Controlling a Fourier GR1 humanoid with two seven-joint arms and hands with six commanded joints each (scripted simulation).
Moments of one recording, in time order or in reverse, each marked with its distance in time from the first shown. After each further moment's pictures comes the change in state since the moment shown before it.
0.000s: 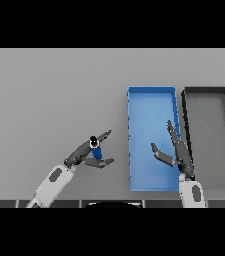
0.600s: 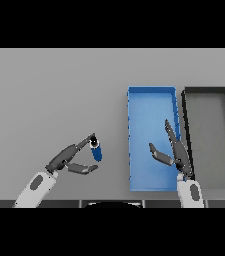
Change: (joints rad) left arm 0.119 0.199 0.026 -0.211 0.031 -0.029 0.041; right arm -0.010 0.012 0.010 0.013 0.000 0.002 -0.016
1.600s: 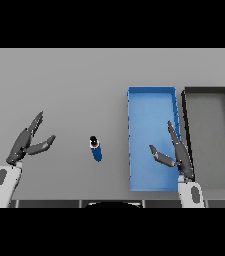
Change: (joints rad) left arm 0.027 0.174 0.308 0.089 0.195 0.092 -0.076; right arm 0.025 -0.009 0.001 -0.021 0.034 -0.032 -0.003
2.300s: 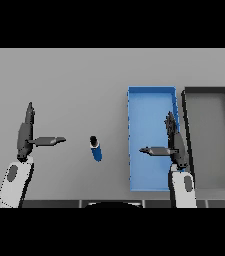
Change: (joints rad) left arm -0.054 -0.168 0.057 -0.005 -0.042 0.351 0.144; right arm -0.140 0.151 -0.099 0.137 -0.167 -0.063 0.055
